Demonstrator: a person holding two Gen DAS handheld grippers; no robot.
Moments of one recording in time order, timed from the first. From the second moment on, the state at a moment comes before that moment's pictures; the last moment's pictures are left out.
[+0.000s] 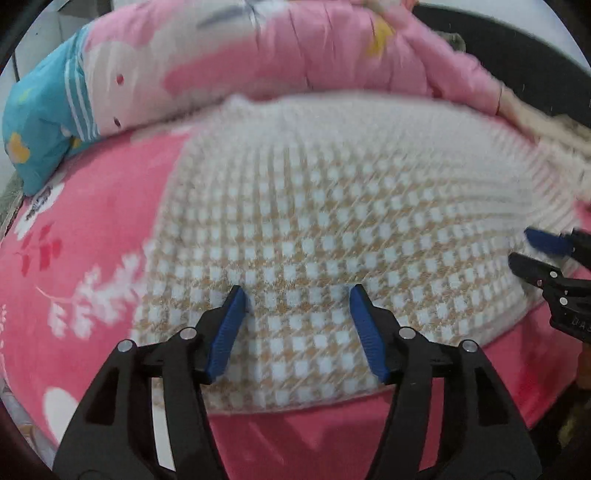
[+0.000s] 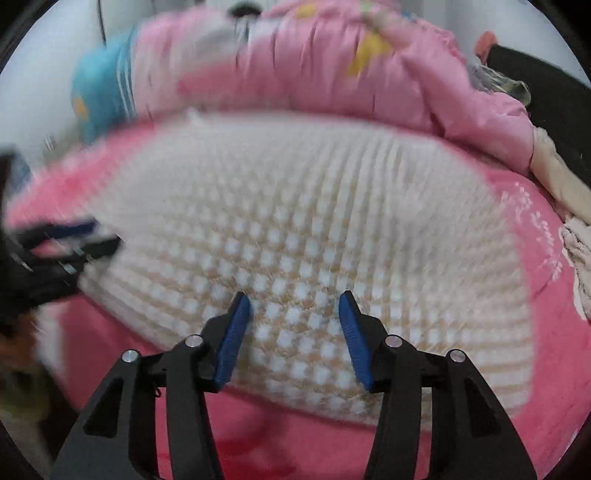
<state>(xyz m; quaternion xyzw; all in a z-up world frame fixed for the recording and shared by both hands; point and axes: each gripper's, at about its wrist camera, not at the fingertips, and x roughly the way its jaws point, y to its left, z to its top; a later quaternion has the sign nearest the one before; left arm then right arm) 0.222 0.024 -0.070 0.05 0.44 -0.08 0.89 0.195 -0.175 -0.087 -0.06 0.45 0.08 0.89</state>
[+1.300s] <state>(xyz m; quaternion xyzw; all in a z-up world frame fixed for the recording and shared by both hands) 0.255 0.066 -0.029 -0.05 0.41 -0.07 0.91 0.245 -0.134 -0.039 -0.09 0.42 0.07 0.90</state>
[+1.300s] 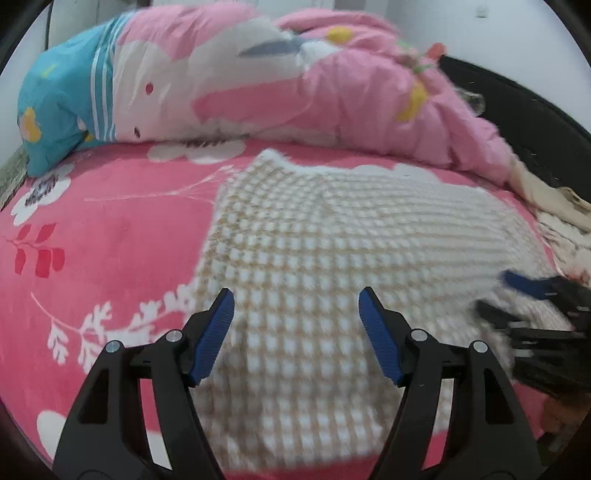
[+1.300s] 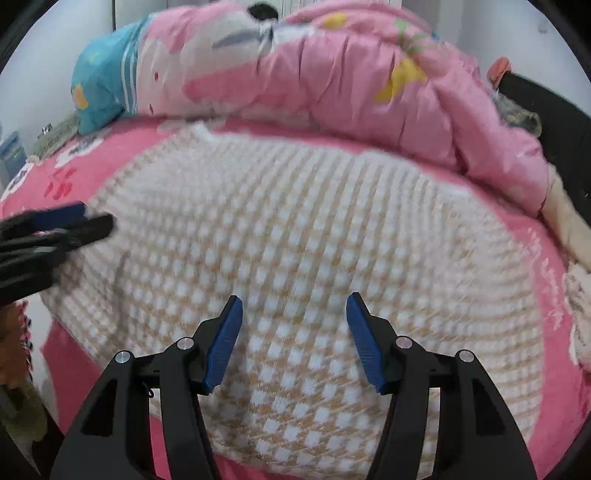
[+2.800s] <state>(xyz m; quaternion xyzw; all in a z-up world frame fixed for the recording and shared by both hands) 0.217 0.061 -0.018 -0.01 0.39 -0.05 0.92 0.168 -0.263 -0.031 0.05 0.44 -0.04 0.90</state>
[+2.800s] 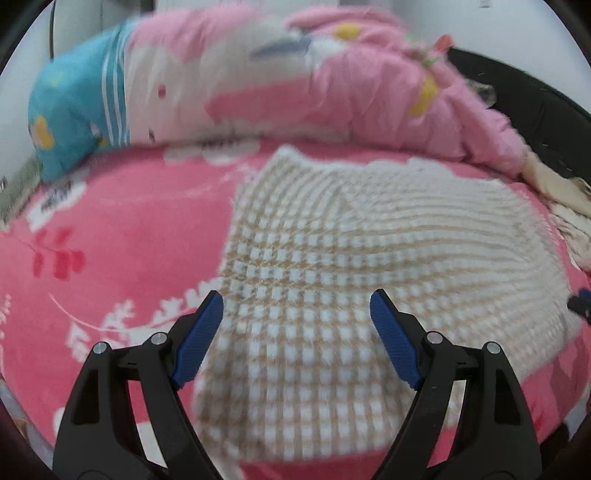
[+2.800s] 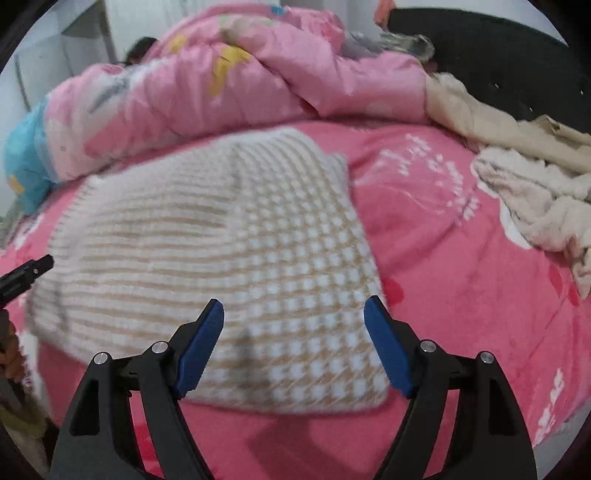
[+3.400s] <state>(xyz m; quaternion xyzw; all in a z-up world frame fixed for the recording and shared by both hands) 0.146 0.022 -0.050 0.00 0.42 -0.08 0.90 0.151 -0.219 -0.024 0.04 0.44 -0.01 0.90</state>
